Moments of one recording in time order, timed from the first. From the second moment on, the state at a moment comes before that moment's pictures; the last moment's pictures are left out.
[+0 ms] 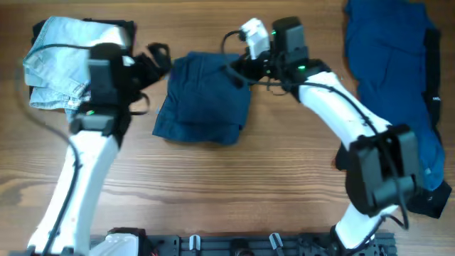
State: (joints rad) left arm -0.06 1.33 1.06 -0.26 0.12 -0.63; right arm 0.38 1.91 1.38 -0.18 -0.48 -0.12
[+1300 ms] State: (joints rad) left arm -0.05 1.41 1.06 -0.44 0.19 -0.67; right arm 0.46 2.16 1.38 0.04 -0.03 0.67
